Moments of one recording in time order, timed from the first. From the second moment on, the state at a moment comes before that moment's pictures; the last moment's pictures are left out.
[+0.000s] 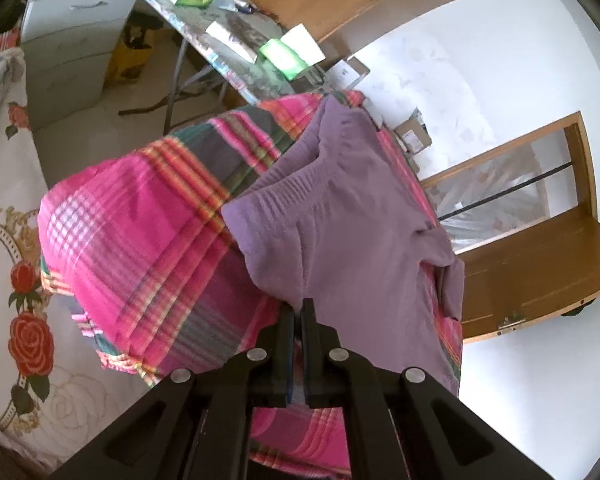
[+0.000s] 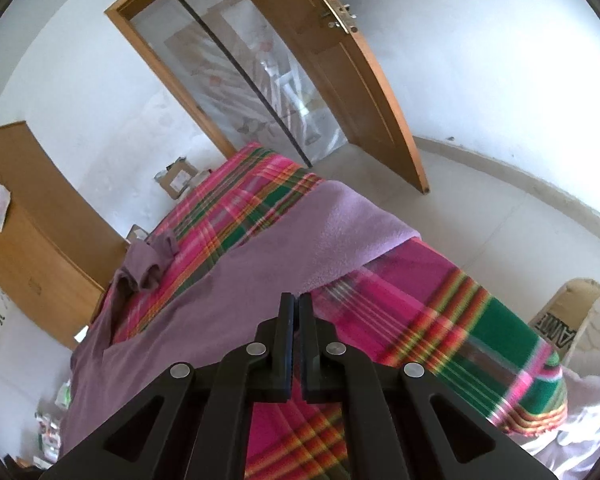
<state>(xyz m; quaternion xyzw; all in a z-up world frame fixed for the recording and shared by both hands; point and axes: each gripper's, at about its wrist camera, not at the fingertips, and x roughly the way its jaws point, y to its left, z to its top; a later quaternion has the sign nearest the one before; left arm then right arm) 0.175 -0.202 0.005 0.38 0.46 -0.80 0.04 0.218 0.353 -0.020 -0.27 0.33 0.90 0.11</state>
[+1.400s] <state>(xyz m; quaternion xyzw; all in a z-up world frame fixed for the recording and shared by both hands) 0.002 -0.199 0.248 0.38 0.18 -0.91 0.02 0.067 0.262 0.282 -0.18 0.05 0.98 0.01</state>
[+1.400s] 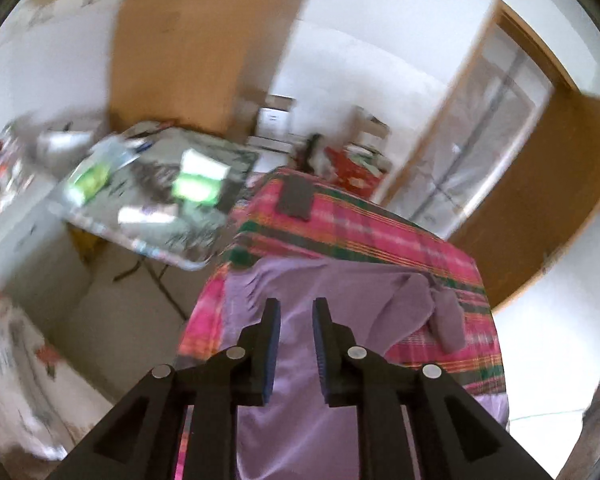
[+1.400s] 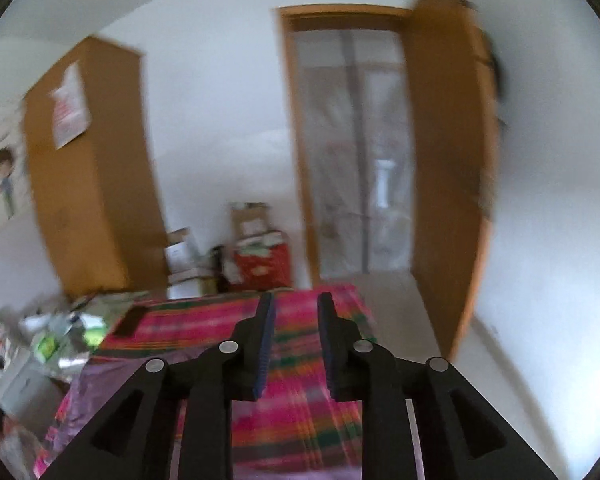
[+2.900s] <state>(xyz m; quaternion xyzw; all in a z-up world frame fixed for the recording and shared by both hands) -0.241 -0.087 0.025 0.55 0.03 -0.84 -0.04 -0.153 0.167 0.003 -0.43 -0.02 0.88 -0.20</state>
